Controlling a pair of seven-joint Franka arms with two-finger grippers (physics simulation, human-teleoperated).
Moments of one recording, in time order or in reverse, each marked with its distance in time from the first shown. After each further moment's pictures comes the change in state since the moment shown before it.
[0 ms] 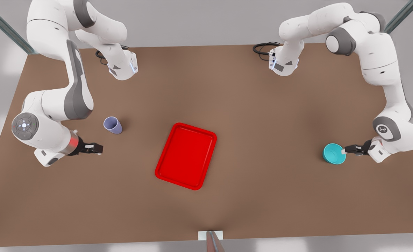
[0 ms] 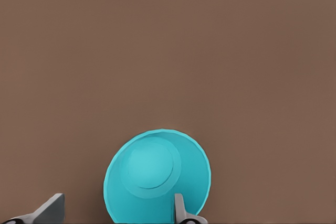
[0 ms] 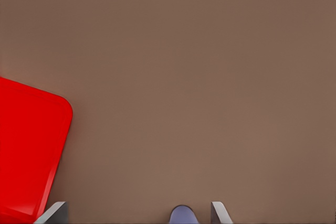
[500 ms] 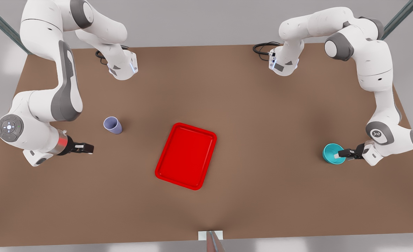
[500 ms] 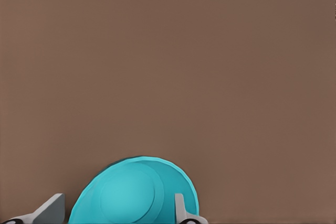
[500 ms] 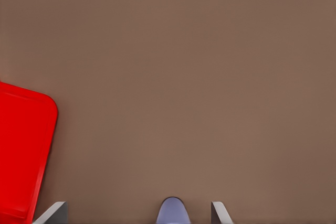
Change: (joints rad) left arm 0.003 0.063 -0.009 0.001 -0.108 0.029 0.043; right arm -0.060 0.000 0.003 0.003 0.009 -0.034 -0.013
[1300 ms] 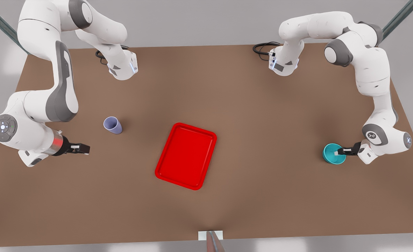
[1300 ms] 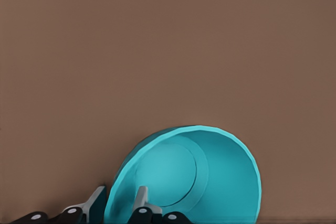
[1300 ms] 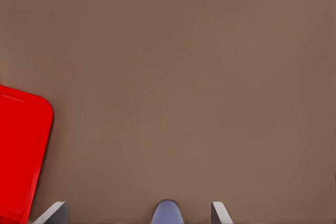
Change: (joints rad) left arm 0.001 0.055 0.032 -0.008 0.063 0.006 0.005; right arm -0.024 0.000 0.003 0.000 0.002 0.009 -0.025
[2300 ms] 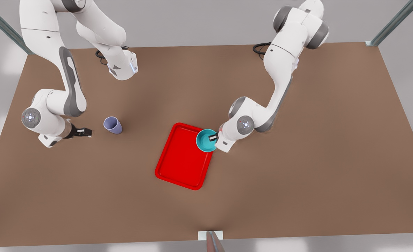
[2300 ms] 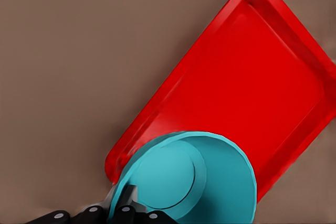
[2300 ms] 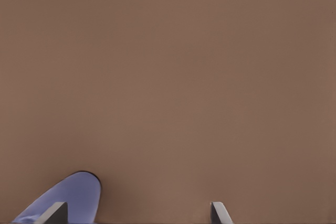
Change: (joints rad) left arm -0.813 -0.133 -0.333 0.072 0.132 0.107 -1.545; right arm -0.234 -0.211 0.004 -0.781 -0.029 0.493 -0.274
